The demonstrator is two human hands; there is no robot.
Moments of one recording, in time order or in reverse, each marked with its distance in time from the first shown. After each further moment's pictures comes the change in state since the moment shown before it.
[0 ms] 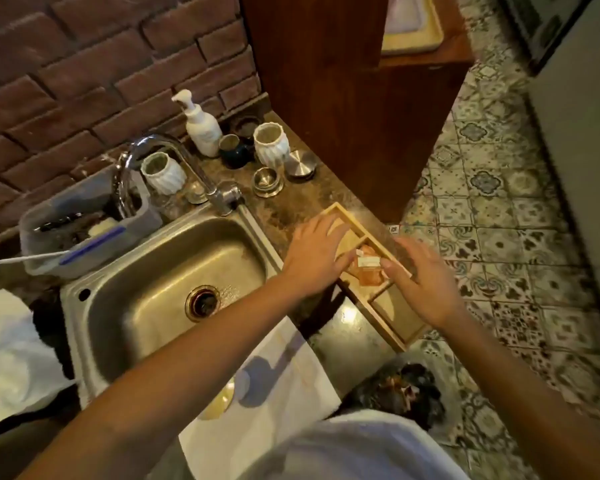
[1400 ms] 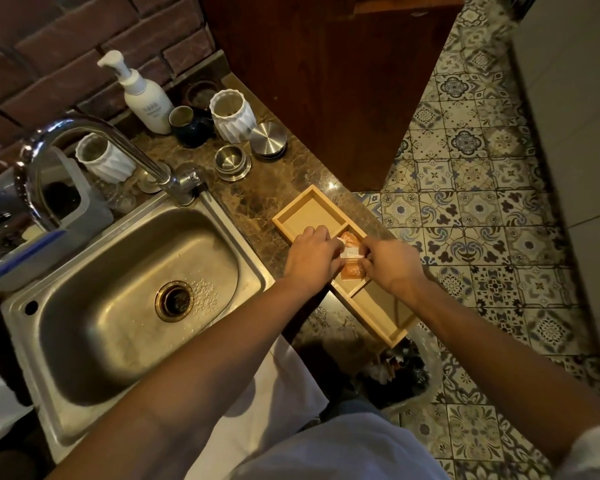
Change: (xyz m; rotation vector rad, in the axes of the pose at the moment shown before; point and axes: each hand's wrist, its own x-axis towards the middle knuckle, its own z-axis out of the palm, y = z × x) left_hand 0.041 0.000 0.084 0.016 -0.117 -0.037; right_hand 0.058 0.052 0.055 -0.527 -0.294 0.155
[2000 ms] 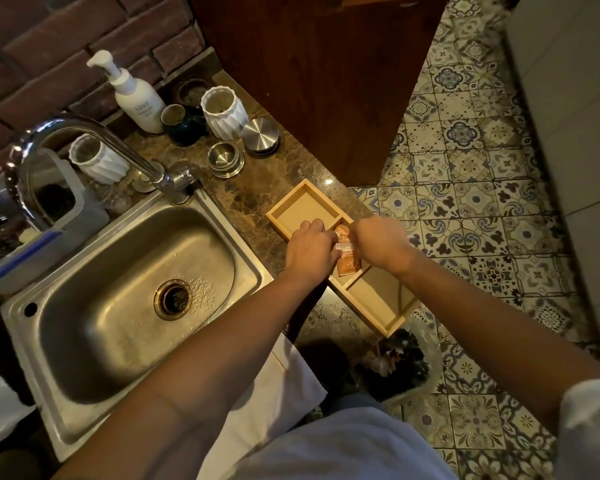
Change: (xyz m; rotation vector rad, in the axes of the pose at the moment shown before) left_hand 0.005 0.011 0.004 -0.005 0.004 -0.077; right_hand 0.021 -0.012 -0.025 -0.174 -0.096 -0.095
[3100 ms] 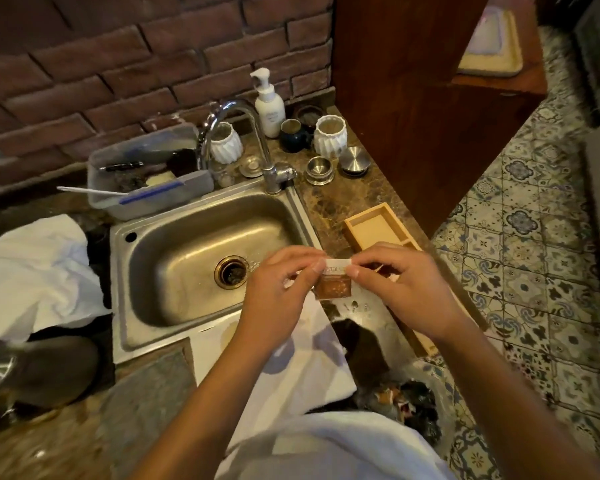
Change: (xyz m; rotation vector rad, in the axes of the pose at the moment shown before) left_hand -0.235 -0.038 -0.138 -0.898 0.529 -0.300; right_hand -0.148 -0.124 -0.103 0.896 0.150 -0.466
